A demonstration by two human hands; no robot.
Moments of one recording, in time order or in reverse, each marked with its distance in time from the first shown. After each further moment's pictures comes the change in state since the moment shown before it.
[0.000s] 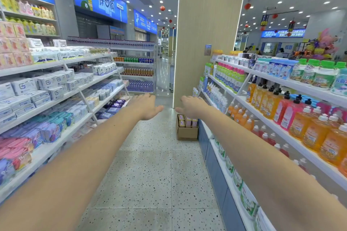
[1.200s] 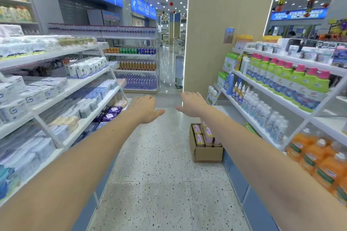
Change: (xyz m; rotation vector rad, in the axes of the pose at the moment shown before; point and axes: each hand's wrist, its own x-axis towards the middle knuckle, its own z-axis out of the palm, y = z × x) left_hand 0.629 -0.248 0.171 0.098 -0.115 0.035; right_hand 0.703 0.050 0.124 -0.023 0.016 -0.040
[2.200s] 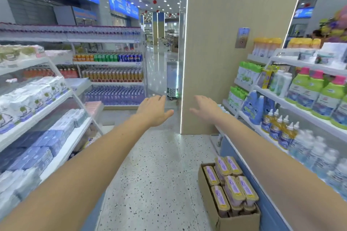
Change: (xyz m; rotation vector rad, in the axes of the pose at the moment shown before) left_hand 0.690 -0.186 0.057 -0.076 0.104 0.151; right_hand 0.669 0.170 0.071 0.201 0.085 0.199
